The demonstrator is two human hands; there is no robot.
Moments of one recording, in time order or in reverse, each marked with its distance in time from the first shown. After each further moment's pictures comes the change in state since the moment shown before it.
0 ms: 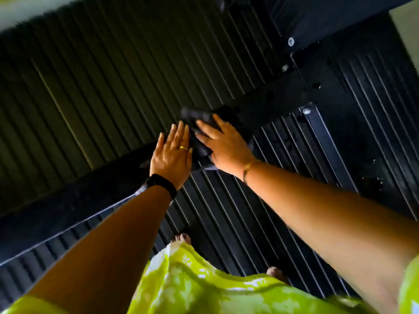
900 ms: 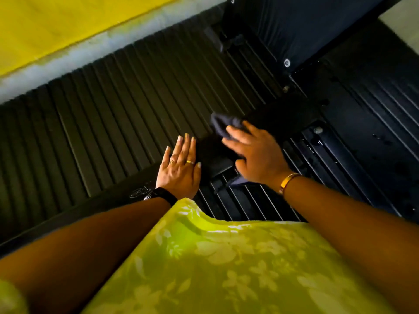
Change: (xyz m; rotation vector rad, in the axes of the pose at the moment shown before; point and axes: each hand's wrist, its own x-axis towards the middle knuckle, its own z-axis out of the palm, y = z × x) left_hand 0.048 0.010 0.039 0.071 0.326 0.111; right_hand -0.003 0.091 0.022 -0.024 0.489 -0.034
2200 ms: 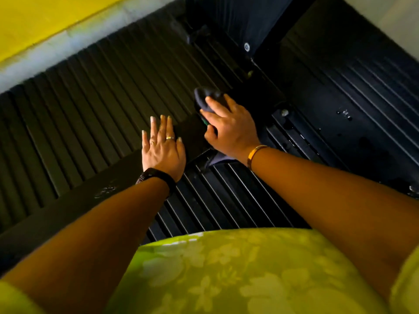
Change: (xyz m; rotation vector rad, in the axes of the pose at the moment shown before) left_hand 0.035 0.054 -0.004 -0.006 -0.097 -0.266; right_hand 0.004 0.024 0.003 -0.035 0.164 0.168
